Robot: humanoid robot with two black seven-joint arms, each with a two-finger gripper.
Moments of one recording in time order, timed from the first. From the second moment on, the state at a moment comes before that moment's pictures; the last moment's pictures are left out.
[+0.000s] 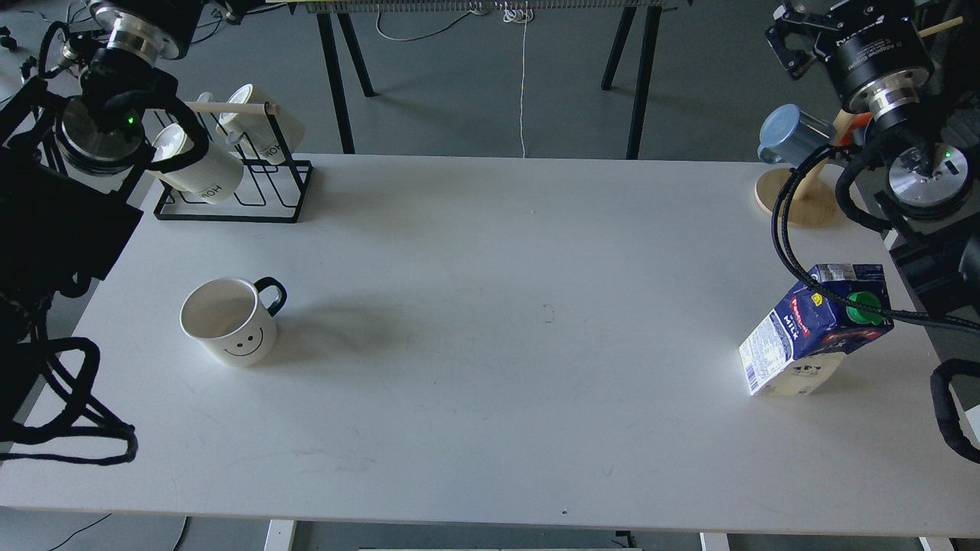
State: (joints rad) left arm -1.04 0.33 -0.91 -0.56 -0.23 -0.49 -0.15; right arm 0.98 -0.35 0.86 0.52 0.26 0.49 0.17
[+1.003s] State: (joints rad) left arm -0.93 1.04 -0.54 -1.31 0.44 -0.49 -0.16; right arm 0.96 -0.36 0.86 0.57 0.26 0.49 0.18
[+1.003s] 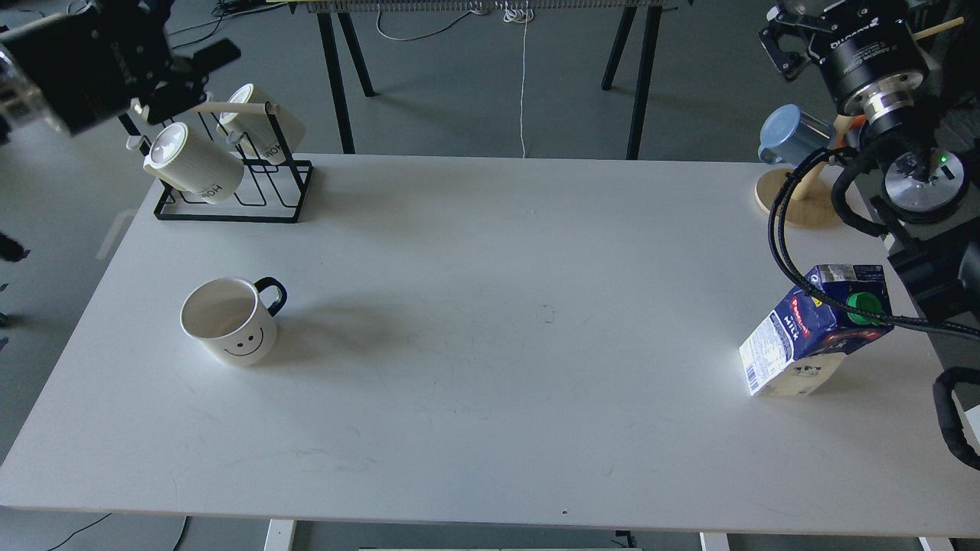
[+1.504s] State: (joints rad) left arm -0.88 1.20 -0.54 -1.36 0.56 -0.45 -0.24; right arm 0.95 -0.36 0.88 0.59 0.26 0.49 0.18
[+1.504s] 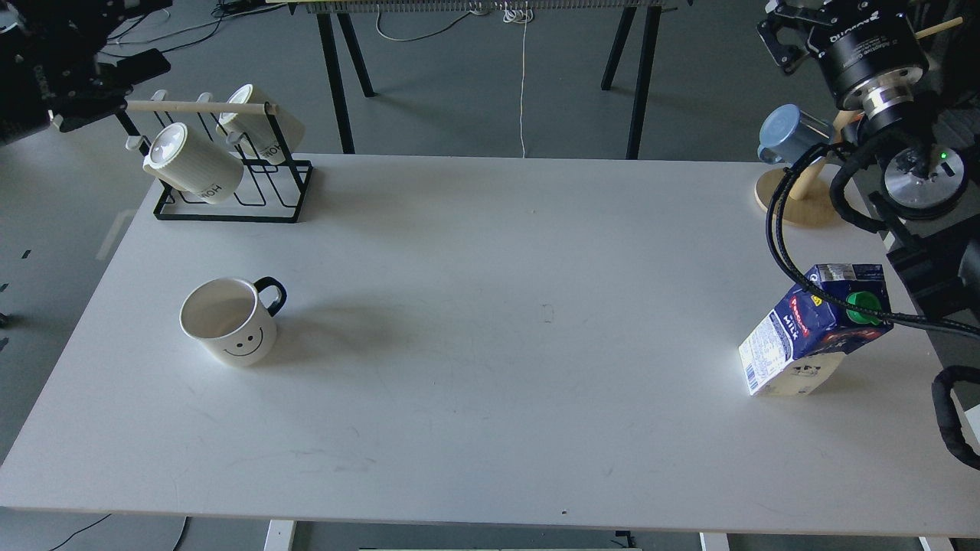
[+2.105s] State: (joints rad) left arm -0.84 1.32 -0.49 -1.52 1.29 -0.49 -0.26; right arm 0.88 -0.37 0.91 0.64 0.26 0.49 0.17
